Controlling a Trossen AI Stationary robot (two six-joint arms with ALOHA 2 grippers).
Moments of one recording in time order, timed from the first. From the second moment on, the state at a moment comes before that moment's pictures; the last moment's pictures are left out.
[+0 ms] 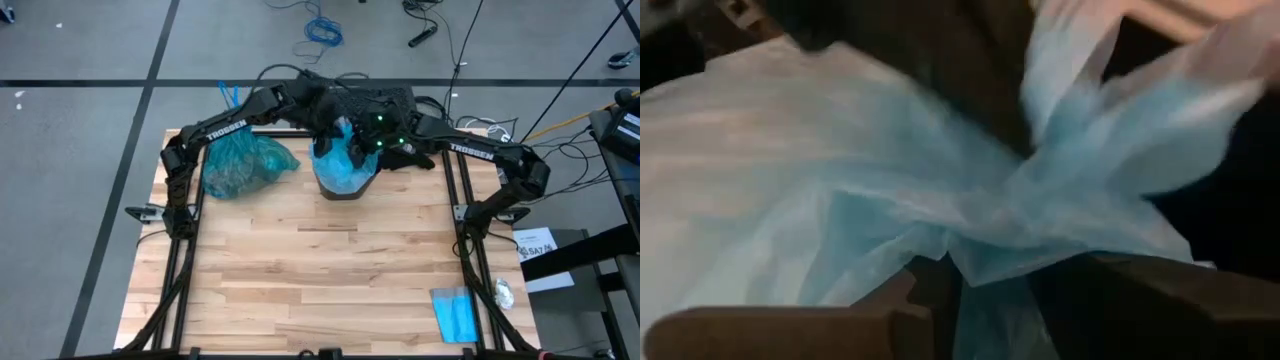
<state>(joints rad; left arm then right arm) 0.52 1.91 1.97 -0.75 0.39 0.27 -0.50 1.50 1.30 -0.44 -0.25 0.28</state>
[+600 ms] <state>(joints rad) 0.24 1.77 1.92 -1.00 0.27 0.27 -0.16 1.50 1.30 -0.42 -0.24 0.49</state>
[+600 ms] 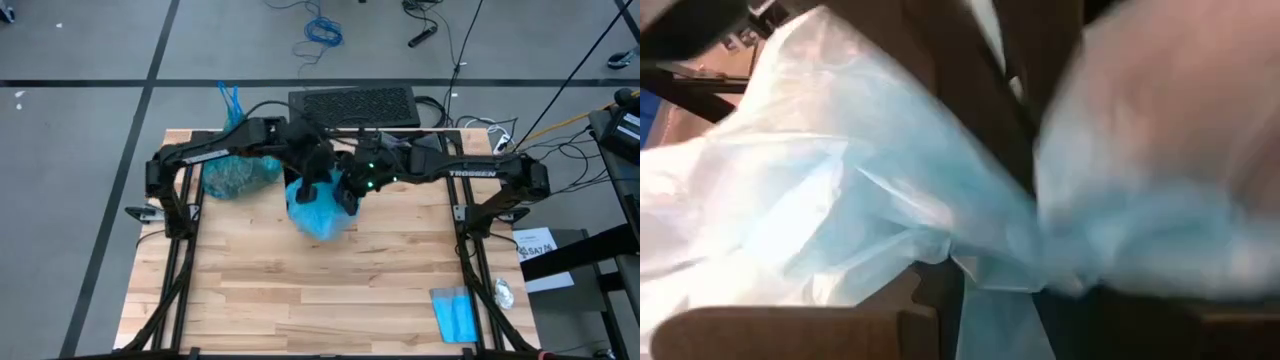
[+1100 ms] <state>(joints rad) 0.22 1.56 1.92 -0.88 -0.08 0.30 -0.14 1.36 1.30 -0.31 -0.07 0.54</state>
